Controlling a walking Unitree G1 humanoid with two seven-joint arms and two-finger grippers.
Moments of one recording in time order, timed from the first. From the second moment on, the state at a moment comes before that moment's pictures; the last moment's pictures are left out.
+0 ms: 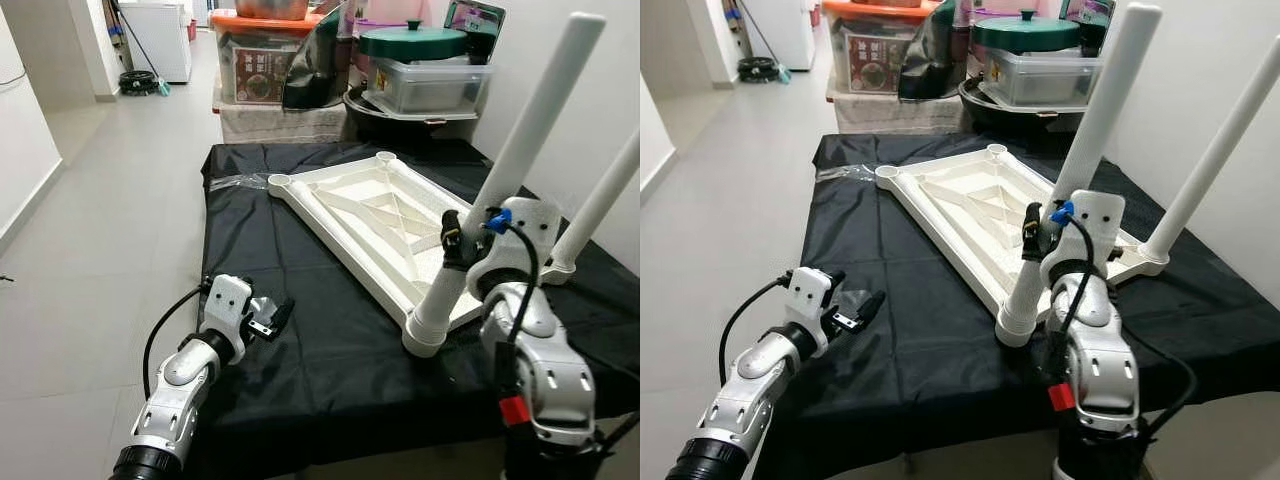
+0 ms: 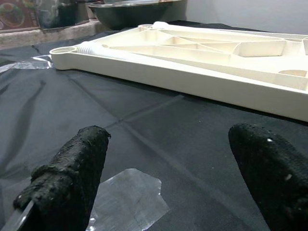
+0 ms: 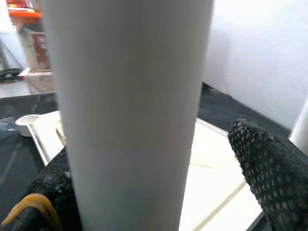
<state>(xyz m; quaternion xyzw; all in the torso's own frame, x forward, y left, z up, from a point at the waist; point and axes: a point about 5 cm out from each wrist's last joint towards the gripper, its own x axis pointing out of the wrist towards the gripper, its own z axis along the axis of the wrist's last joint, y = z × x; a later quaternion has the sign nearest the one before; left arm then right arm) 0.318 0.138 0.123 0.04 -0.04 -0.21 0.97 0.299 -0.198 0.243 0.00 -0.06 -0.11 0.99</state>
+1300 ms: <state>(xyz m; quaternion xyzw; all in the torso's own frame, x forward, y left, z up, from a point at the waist) 0.321 0.140 0.127 0.05 -0.04 -0.22 0.97 0.320 -0.262 0.263 -0.04 -0.03 0.23 0.97</state>
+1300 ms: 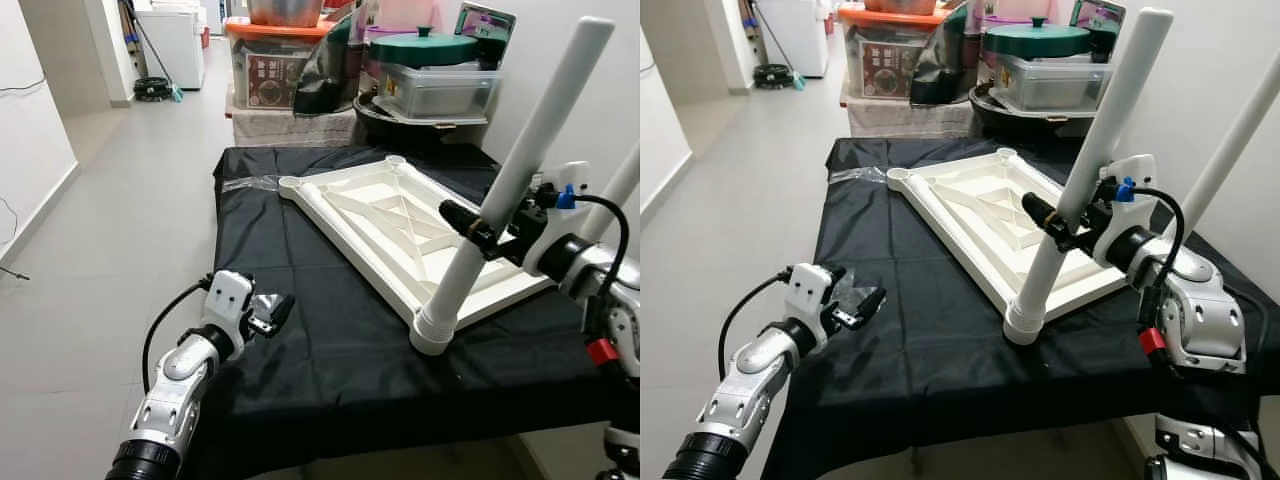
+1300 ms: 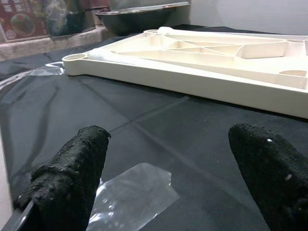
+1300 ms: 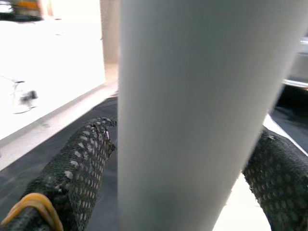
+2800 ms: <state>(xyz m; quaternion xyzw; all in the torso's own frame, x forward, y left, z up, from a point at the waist) 0.318 0.141 0.122 0.05 -0.03 -0.22 0.97 0.331 -0.239 0.214 -0.02 -0.07 0.12 0.99</state>
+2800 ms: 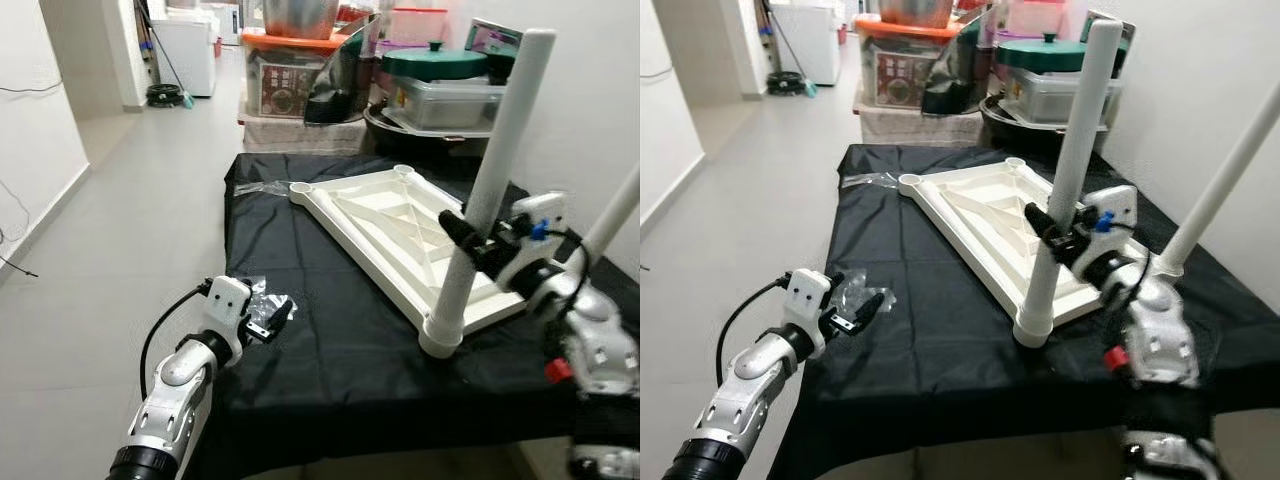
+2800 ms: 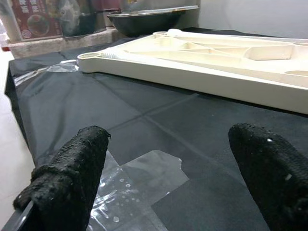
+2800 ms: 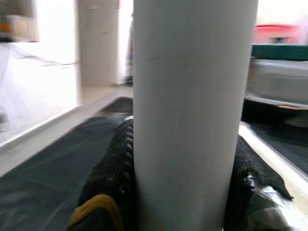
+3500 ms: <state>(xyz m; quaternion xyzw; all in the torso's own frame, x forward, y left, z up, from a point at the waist) 0.317 0.142 0.120 0.05 -0.03 -0.21 0.98 0.318 -0.184 0.202 0.04 -0.08 -0.14 0.99</state>
